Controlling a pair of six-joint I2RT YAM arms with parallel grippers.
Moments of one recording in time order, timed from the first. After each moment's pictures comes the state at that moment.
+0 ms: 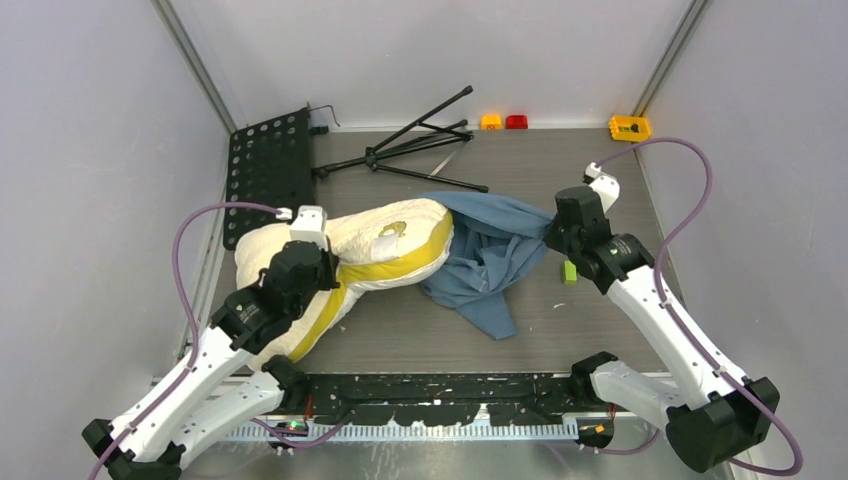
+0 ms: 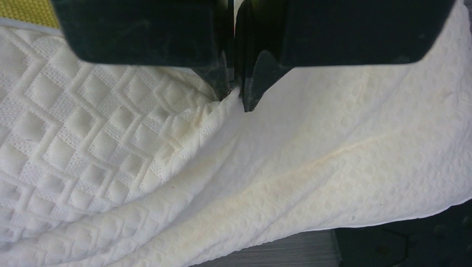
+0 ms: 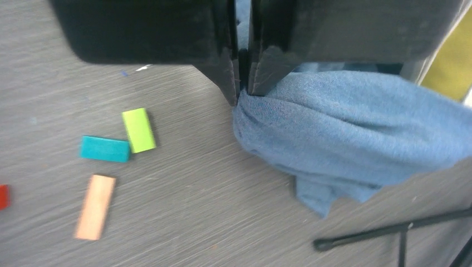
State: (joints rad) left arm -0.68 0.69 0.79 -0.63 -0.46 -0.38; right arm 0.38 1.00 0.96 -0.67 0.45 0.68
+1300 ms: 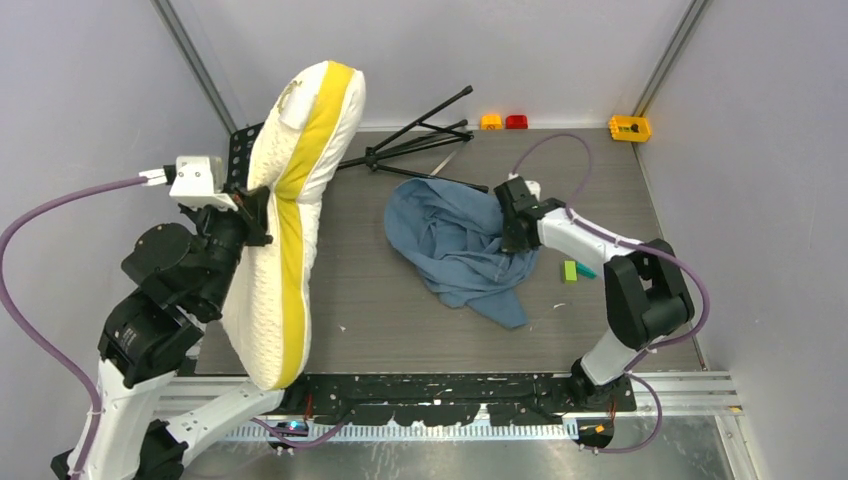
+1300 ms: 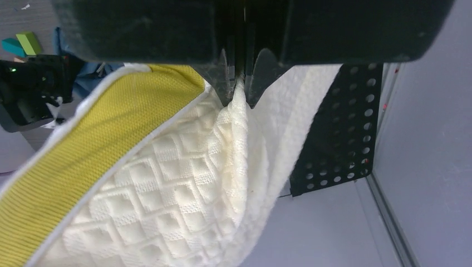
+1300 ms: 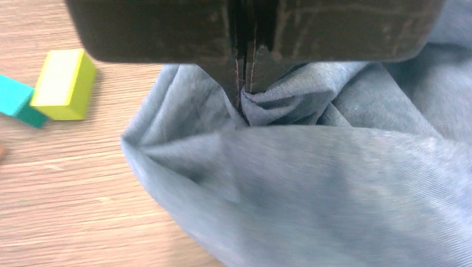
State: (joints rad) left arm -0.67 0.74 1.45 -0.73 -0.58 -0.12; right arm 0.47 1.64 1.06 -0.55 0.27 0.46
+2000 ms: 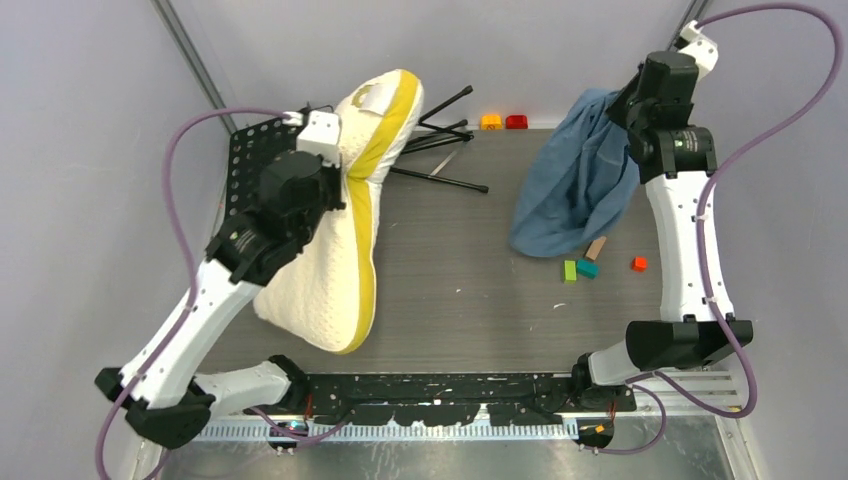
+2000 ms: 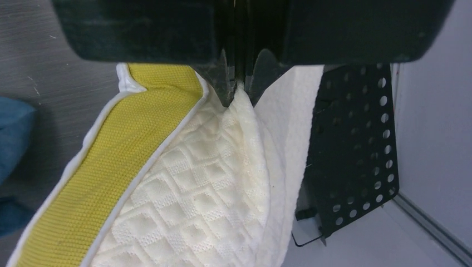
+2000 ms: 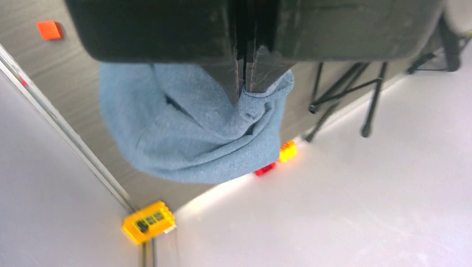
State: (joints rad) left arm -0.67 1.06 1.44 -0.66 -0.52 -0.07; right arm 0.03 1.46 1.82 -0.70 0.33 0.47
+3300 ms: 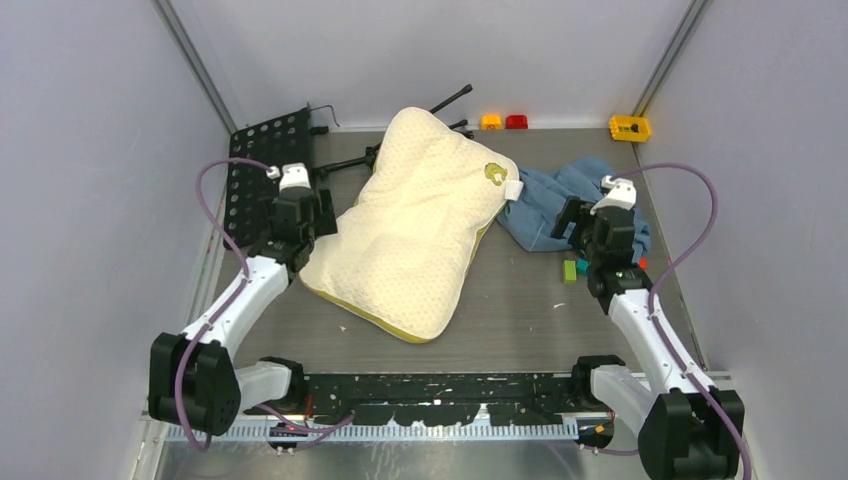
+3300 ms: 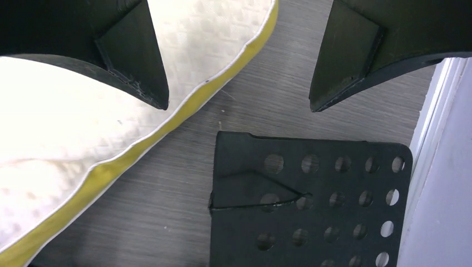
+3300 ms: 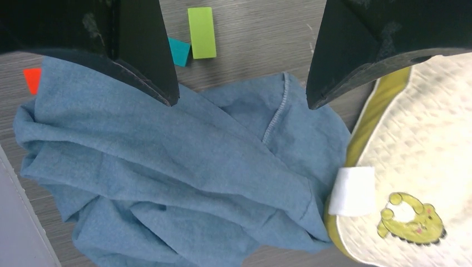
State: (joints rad) left arm -0.23 1.18 0.82 -0.19 -0.43 -0.21; right arm 0.03 0.96 0.63 -0.07 0.15 0.23
